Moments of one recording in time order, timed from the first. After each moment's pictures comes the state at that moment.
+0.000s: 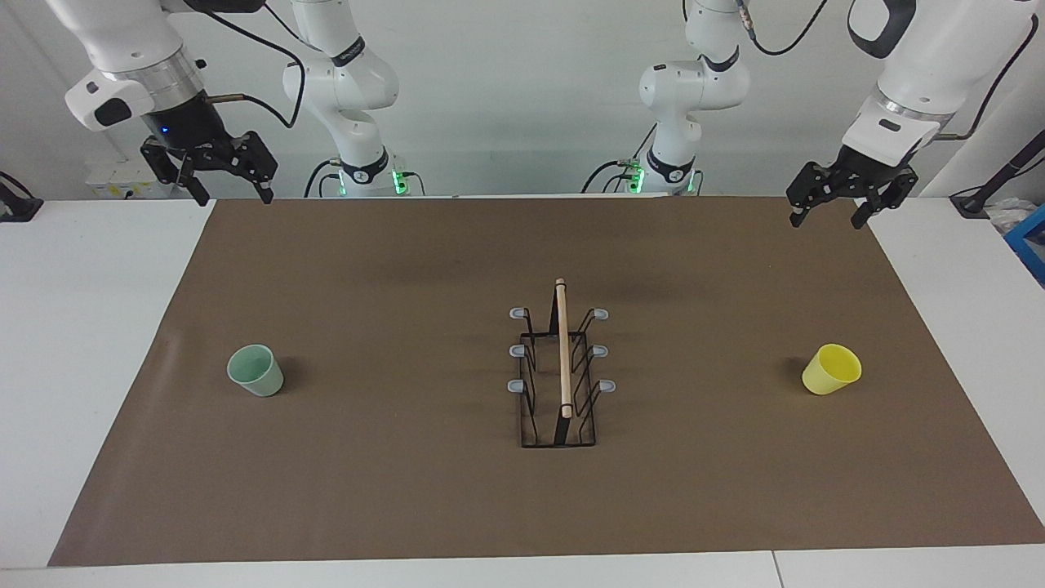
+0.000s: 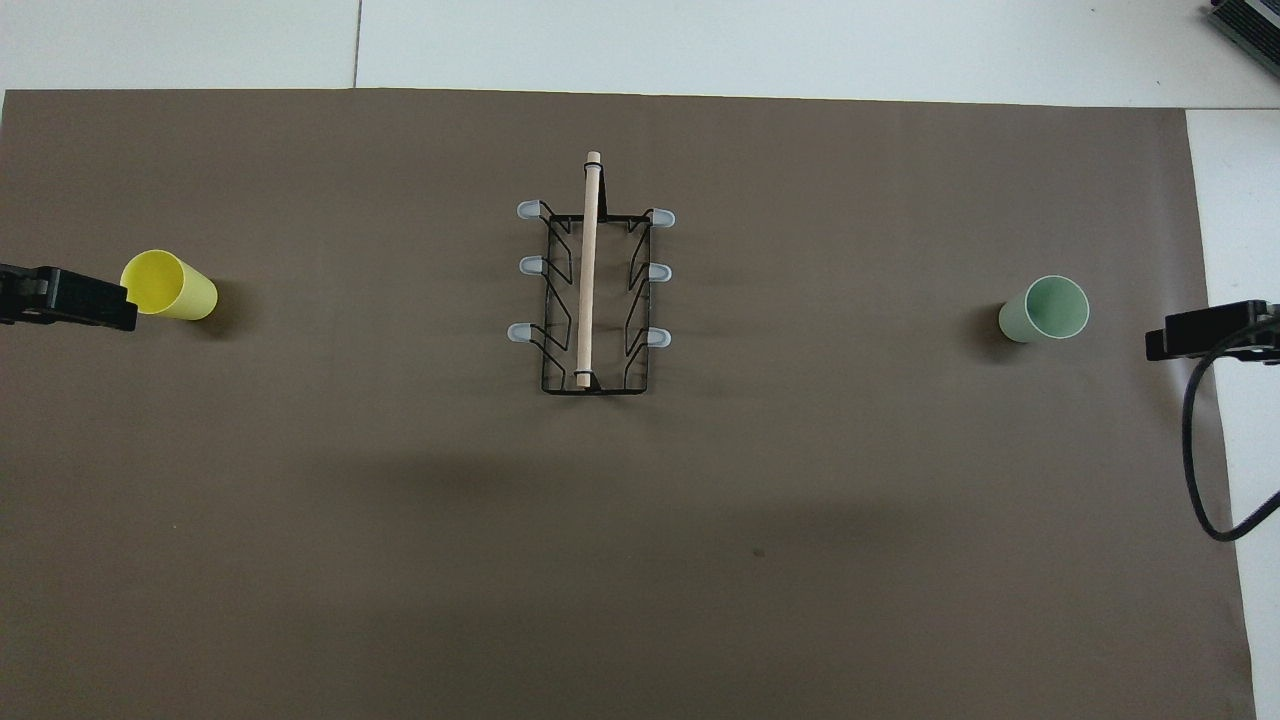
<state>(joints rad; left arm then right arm) -0.03 -0.02 0.01 -1.58 -0.01 1.59 0.09 -0.03 -0.09 -0.03 -1.62 0.05 1.56 -0.02</state>
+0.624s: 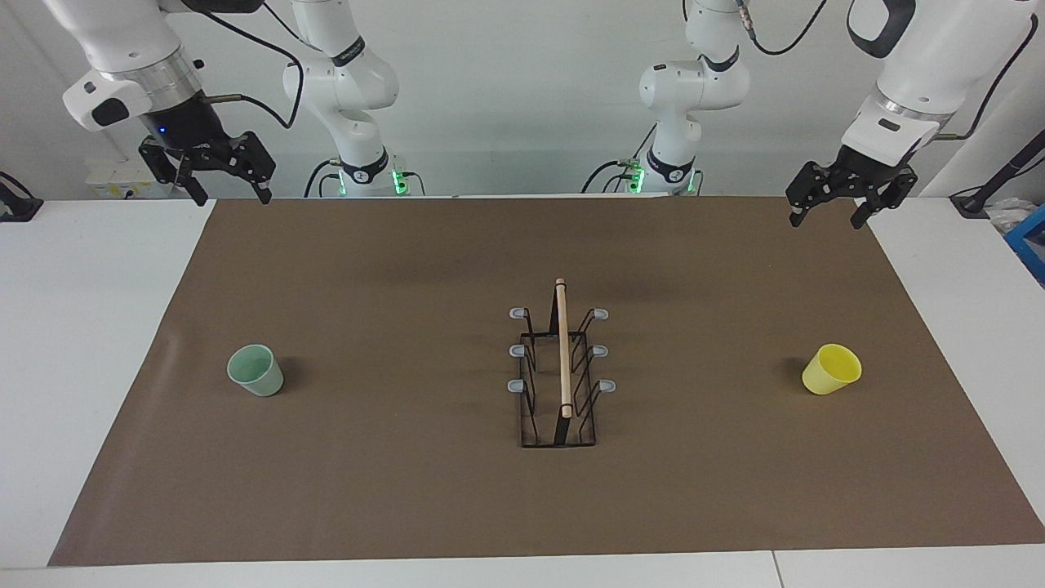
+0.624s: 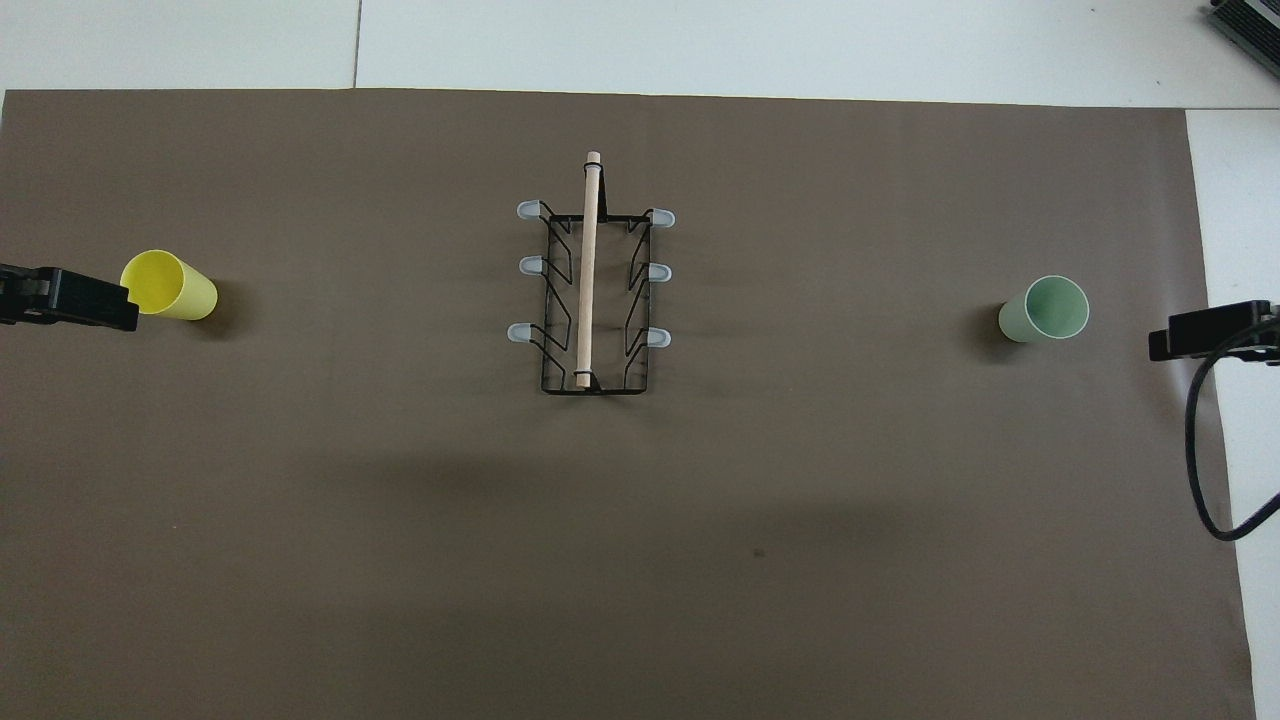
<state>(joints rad) -0.04 -0.02 0.00 -1.58 -0.01 1.59 0.09 -0.03 -0.09 -0.03 -1.62 0.05 1.56 -0.02</state>
